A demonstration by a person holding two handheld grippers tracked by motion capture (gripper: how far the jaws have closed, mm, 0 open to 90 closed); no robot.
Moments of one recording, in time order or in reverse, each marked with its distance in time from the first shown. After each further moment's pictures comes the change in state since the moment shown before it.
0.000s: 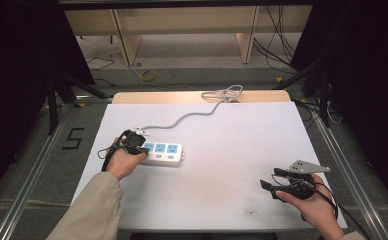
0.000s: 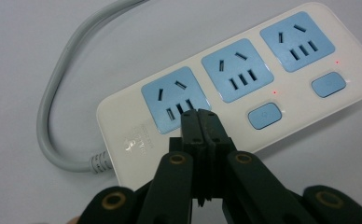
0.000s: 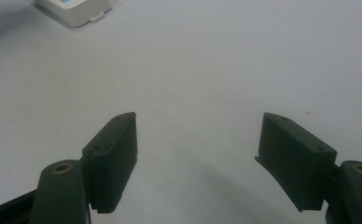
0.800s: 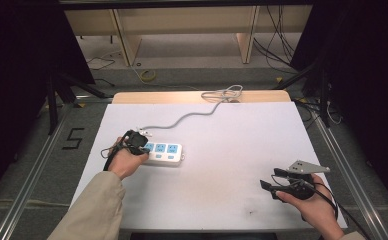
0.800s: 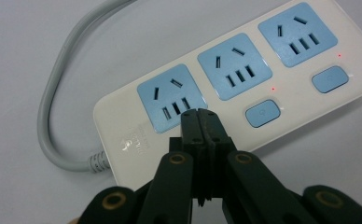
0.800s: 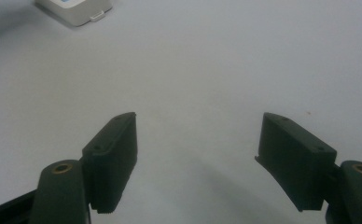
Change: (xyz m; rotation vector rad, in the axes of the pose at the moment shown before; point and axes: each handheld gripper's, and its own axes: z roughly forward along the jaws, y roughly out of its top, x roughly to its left) left arm -0.006 0.003 0.002 0.028 0.025 0.028; right arm 0.001 0.000 0.000 -0.001 -0.001 -0.006
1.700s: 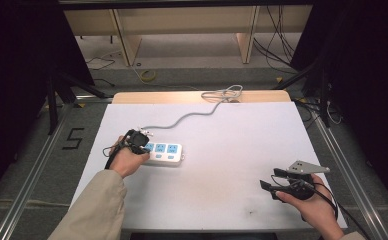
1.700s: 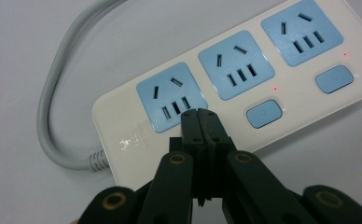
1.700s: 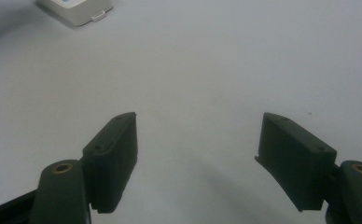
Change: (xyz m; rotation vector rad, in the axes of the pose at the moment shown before) left arm -0.001 0.004 0.001 0.032 0.007 0.000; right arm 0.001 0.000 0.000 0.001 0.002 -0.002
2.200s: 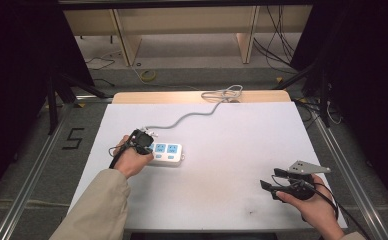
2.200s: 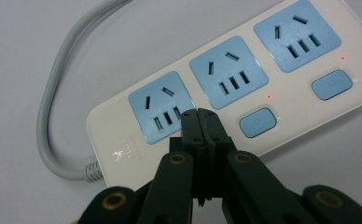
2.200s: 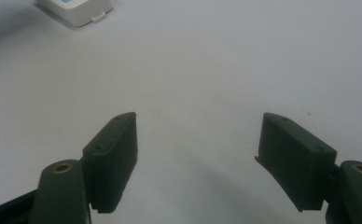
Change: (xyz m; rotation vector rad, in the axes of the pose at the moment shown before) left arm -0.008 0.005 0.004 0.004 0.024 0.022; right arm 0.000 0.000 -0.001 -0.004 -0.002 0.000
